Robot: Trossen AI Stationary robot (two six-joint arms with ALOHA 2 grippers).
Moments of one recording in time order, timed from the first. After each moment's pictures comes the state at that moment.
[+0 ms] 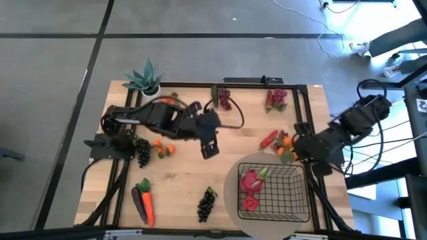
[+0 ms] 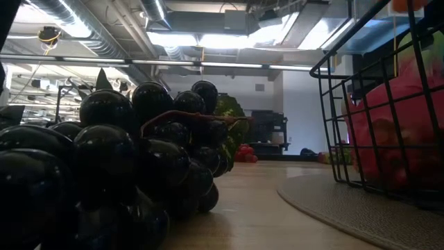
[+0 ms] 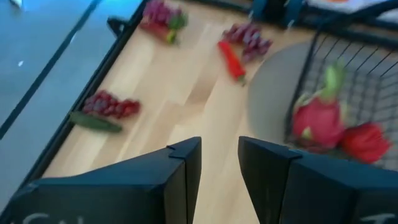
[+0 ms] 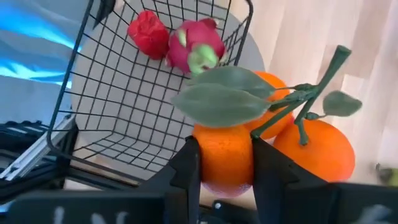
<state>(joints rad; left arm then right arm) -0.24 1.89 2.36 -1.29 -0.52 -0.43 0.62 1.16 1.55 -1.56 0.10 0.35</state>
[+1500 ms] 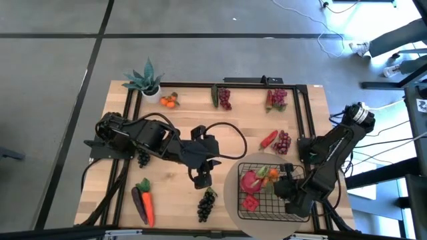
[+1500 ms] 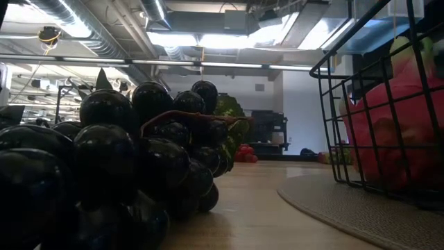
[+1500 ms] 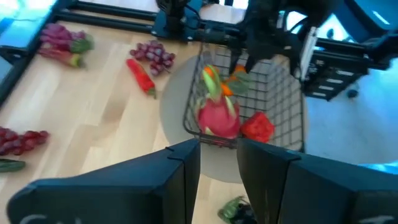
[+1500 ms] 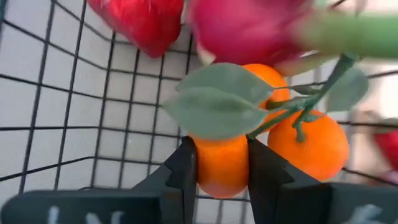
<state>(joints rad) -0.40 1.89 2.36 -1.15 -0.37 -0.42 0.97 1.44 0.98 -0.91 0.35 0.85</state>
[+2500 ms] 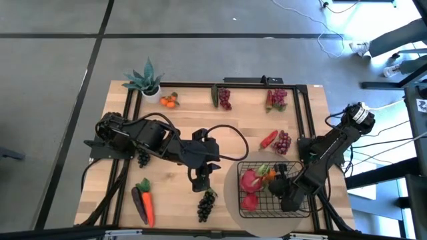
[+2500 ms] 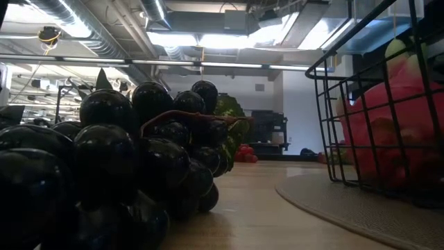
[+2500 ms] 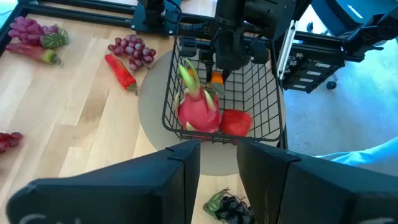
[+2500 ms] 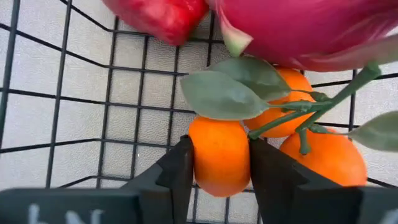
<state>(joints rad) -0.40 1.89 2.36 -1.14 -0.30 -0.41 0.90 1.44 0.81 -0.65 0.28 0.75</state>
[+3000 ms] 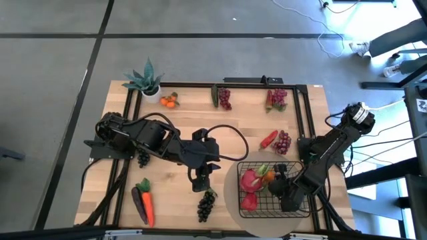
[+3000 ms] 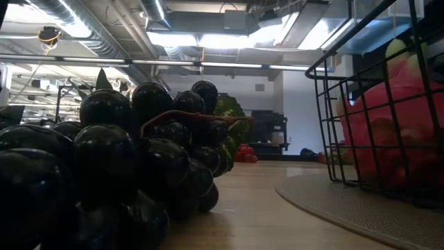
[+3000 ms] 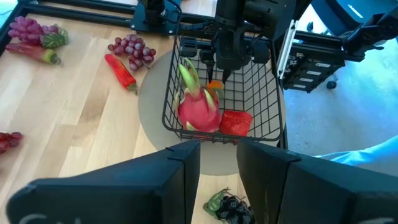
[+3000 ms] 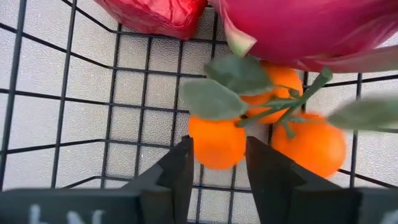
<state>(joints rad) -0.40 1.89 2.36 -1.14 -0.30 -0.41 0.90 1.44 0.81 -0.64 0.27 0.75</state>
